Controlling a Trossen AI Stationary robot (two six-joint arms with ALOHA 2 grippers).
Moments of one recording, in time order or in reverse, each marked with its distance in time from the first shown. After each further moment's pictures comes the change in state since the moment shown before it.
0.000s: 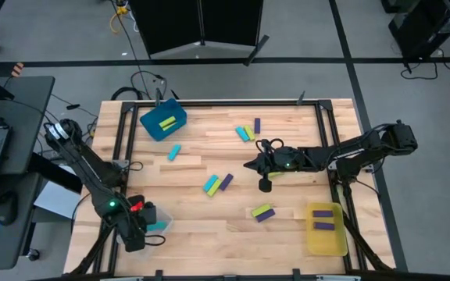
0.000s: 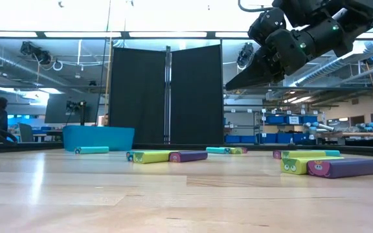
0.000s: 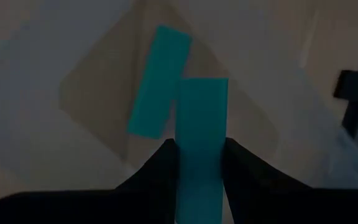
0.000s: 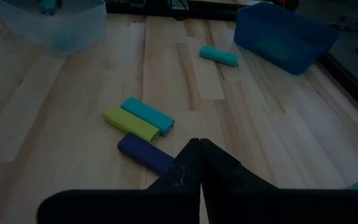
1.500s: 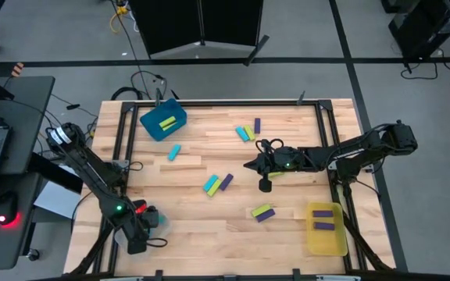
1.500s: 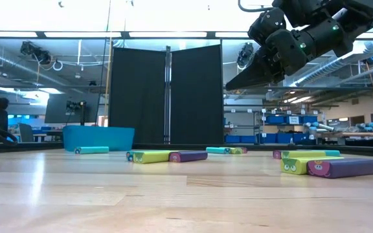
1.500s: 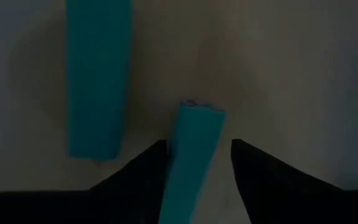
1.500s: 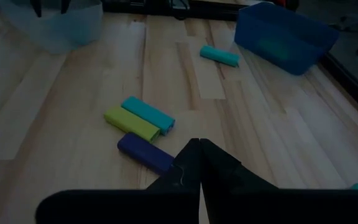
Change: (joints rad) left arm 0.002 0.076 -0.101 0.190 0.090 -0.010; right arm 0.000 0.000 0.000 -0.001 -0.002 -0.009
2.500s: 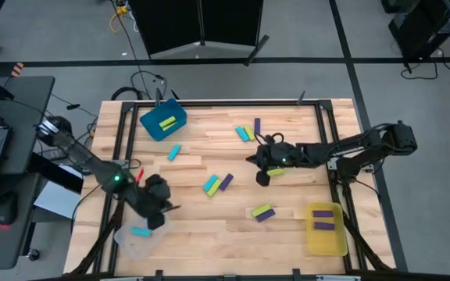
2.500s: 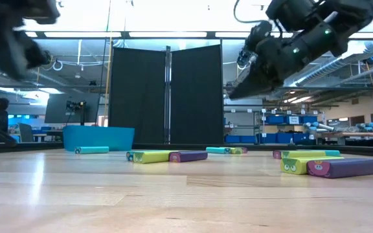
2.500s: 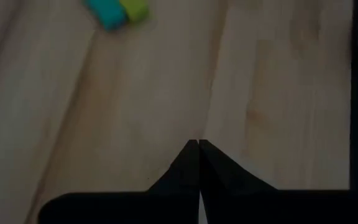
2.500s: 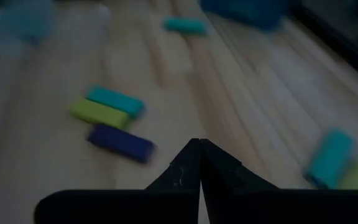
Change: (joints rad) left arm 0.290 -0.269 0.030 -0.010 -0.351 0.273; right arm -0.058 -0.001 0.032 -0.131 0.034 0.159
